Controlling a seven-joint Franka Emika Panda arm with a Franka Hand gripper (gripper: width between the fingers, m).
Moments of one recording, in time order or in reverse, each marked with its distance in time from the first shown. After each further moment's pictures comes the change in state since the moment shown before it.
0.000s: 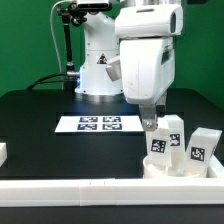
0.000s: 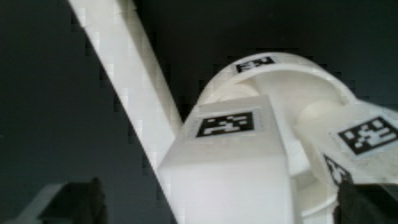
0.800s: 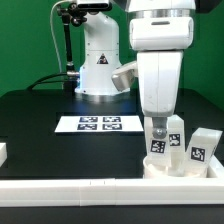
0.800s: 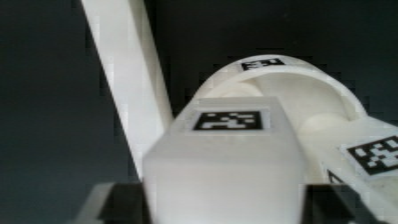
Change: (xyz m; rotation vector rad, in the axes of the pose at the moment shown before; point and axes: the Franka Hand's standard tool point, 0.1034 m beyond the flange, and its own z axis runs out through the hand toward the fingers) arm 0.008 0.000 0.011 0.008 -0.006 -0.031
